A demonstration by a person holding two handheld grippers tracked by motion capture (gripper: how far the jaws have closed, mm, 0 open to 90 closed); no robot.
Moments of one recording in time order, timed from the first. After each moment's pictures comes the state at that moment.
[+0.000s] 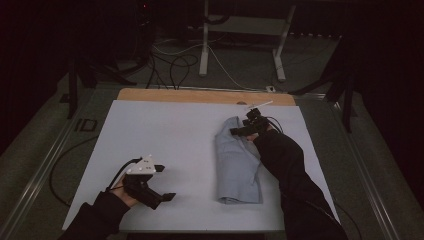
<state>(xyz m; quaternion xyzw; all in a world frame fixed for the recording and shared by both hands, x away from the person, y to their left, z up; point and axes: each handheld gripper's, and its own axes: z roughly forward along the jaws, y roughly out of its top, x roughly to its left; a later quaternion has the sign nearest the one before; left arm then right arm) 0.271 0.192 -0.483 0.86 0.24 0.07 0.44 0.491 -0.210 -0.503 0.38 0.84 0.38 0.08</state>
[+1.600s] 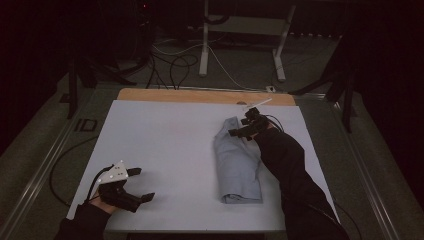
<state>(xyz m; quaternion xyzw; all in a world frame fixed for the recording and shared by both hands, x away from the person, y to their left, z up) 0.258 0.240 -0.504 0.83 0.28 0.10 0.47 0.475 -0.201 -0.479 0.34 0.86 0.38 0.08</state>
